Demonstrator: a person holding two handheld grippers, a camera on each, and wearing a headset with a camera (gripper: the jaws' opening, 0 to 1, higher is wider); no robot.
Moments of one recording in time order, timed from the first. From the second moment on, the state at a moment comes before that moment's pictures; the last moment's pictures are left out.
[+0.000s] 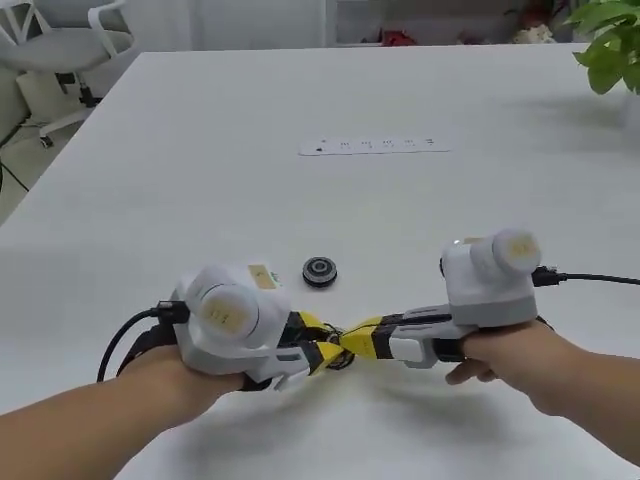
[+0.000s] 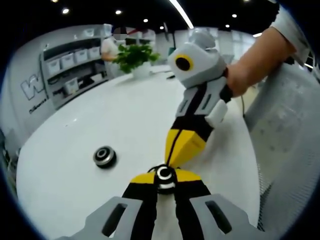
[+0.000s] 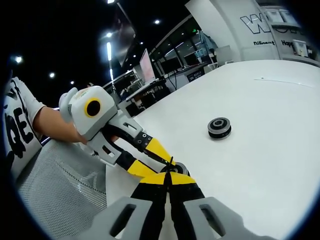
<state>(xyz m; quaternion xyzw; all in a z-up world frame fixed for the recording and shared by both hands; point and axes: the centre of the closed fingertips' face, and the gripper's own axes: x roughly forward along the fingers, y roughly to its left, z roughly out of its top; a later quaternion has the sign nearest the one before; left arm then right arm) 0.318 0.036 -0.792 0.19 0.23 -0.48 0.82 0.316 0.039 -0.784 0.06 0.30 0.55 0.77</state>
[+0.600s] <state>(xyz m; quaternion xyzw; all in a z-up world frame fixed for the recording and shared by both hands) 0.319 0.034 -0.789 0.20 0.22 -0.49 0.82 0.317 0.035 -0.787 0.07 0.31 0.55 0.77</state>
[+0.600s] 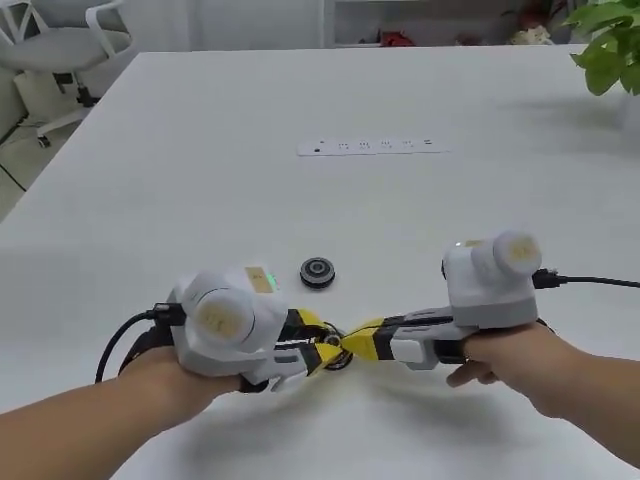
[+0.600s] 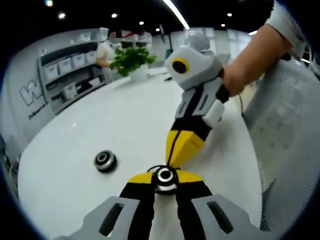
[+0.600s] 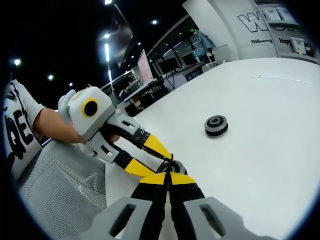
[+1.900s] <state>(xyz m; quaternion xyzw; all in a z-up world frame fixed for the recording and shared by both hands) 0.300 0.061 -0.744 0.13 0.19 -0.50 0.83 0.312 0.044 -0.766 0.08 0.30 0.56 0.77</state>
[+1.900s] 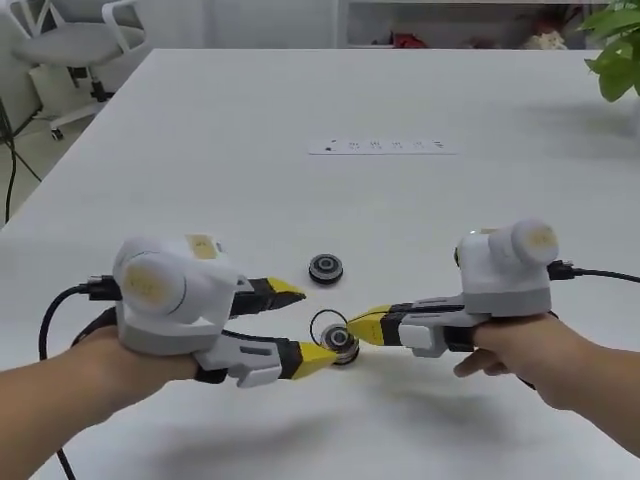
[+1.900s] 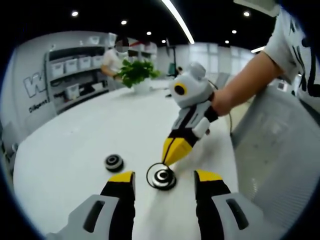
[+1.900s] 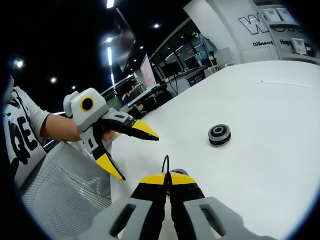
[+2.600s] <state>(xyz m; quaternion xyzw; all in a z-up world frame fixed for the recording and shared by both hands) 0.288 0.097 -0.730 0.11 0.19 -0.48 0.85 0.307 0.062 -0.751 0.07 0.28 0.59 0.75</state>
